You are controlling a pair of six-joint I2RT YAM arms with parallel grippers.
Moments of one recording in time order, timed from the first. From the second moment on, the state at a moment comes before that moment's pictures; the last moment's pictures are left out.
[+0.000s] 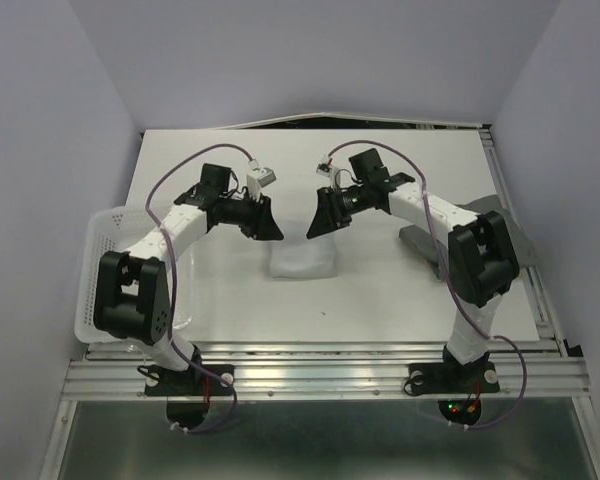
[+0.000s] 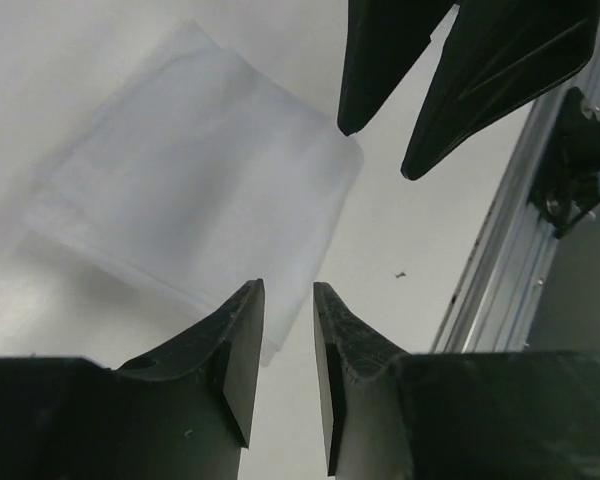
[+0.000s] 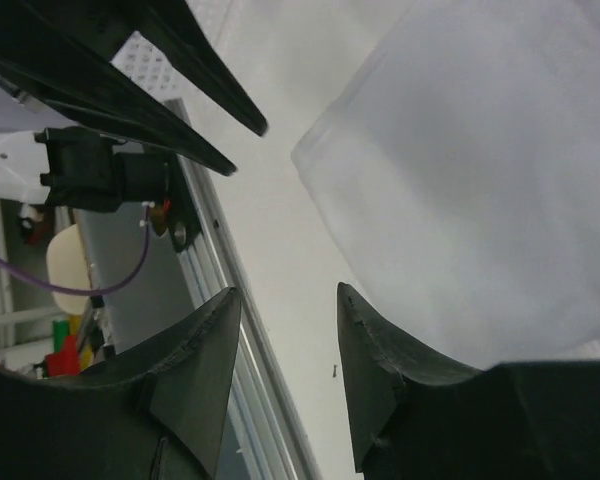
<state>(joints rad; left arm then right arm) -0.23 1.55 1.11 -0.44 0.89 0.16 0.47 1.89 1.47 -0.46 -0.91 0.18</state>
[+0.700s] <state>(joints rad) -0.31 1.78 1.07 -0.46 0.83 0.17 0.47 1.95 1.27 -0.48 -0.94 0.14</state>
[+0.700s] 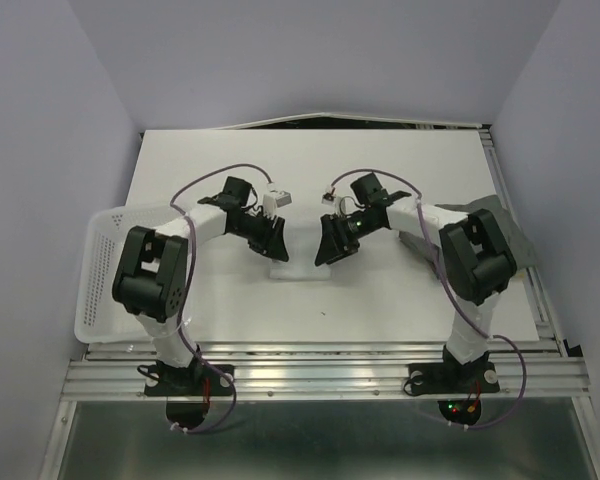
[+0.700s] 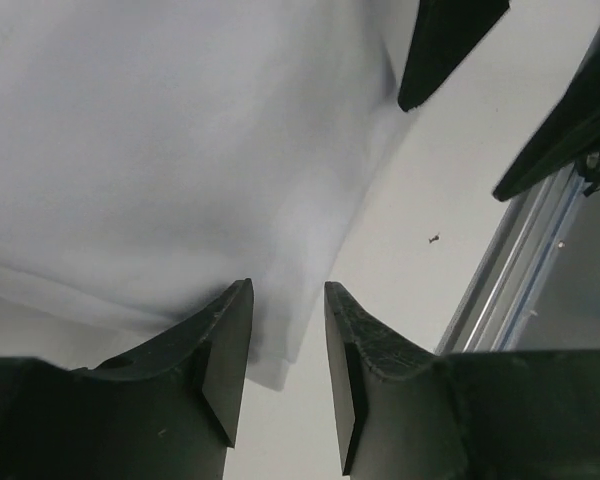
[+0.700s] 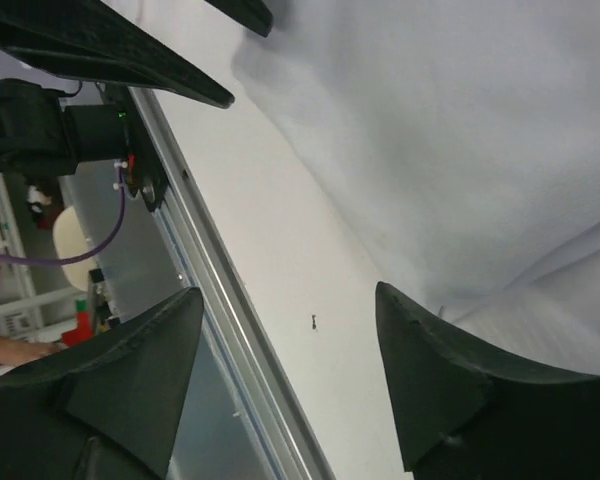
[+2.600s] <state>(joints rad) -0.78 1.65 1.05 -0.35 0.26 0.72 0.34 2.00 1.07 0.06 -0.94 0.74</state>
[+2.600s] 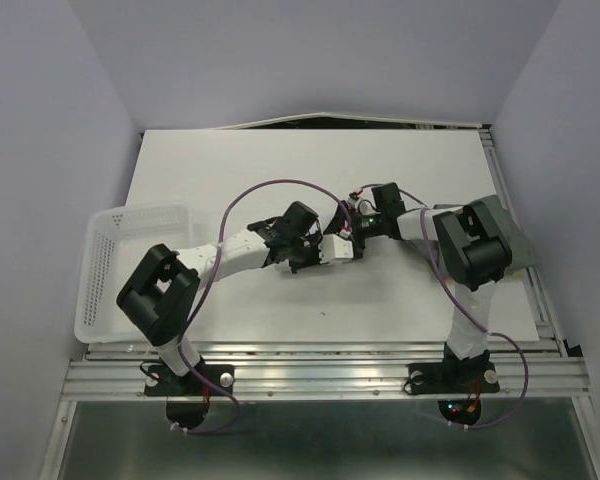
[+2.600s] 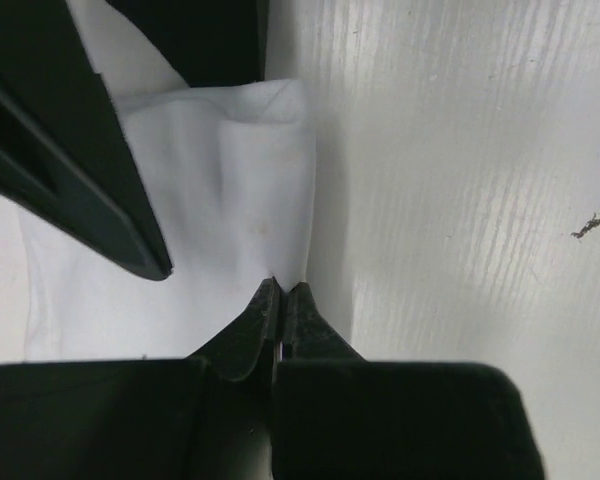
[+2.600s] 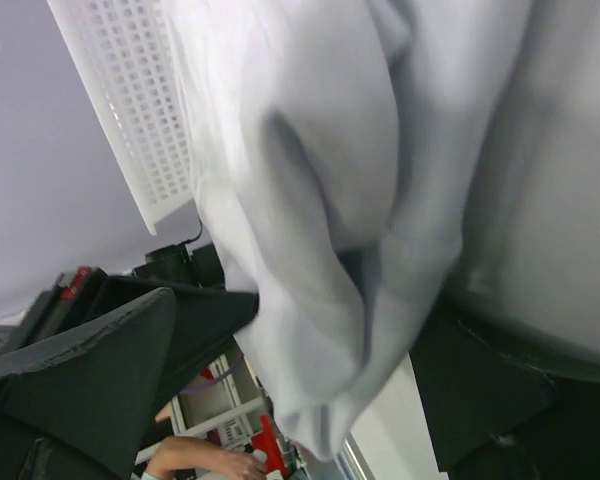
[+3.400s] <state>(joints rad) -0.78 1.65 1.06 -0.35 0.31 0.66 0.40 2.09 1.13 0.17 -0.81 0.77</state>
